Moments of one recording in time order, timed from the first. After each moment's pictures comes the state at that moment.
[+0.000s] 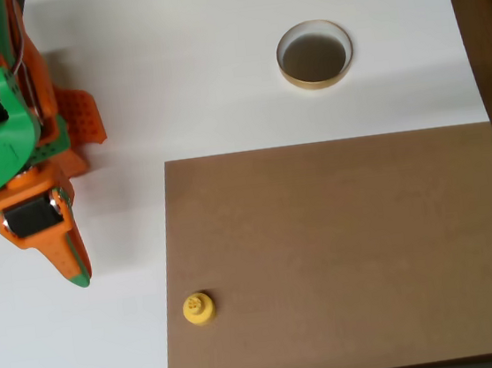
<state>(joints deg) 27.7 186.0 168.9 62.8 -3.3</state>
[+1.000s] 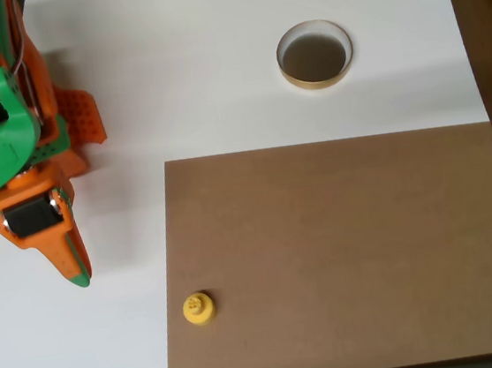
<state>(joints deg) 27.7 186.0 168.9 62.8 -3.3</state>
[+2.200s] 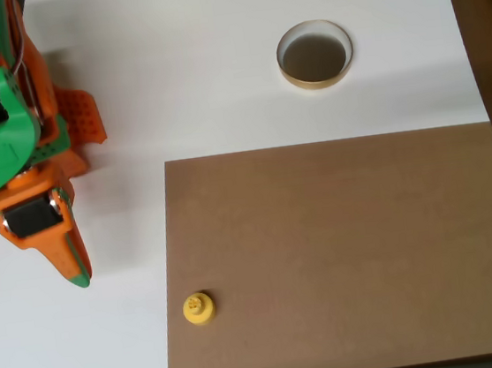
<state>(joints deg) 27.8 186.0 168.9 62.3 -2.5</state>
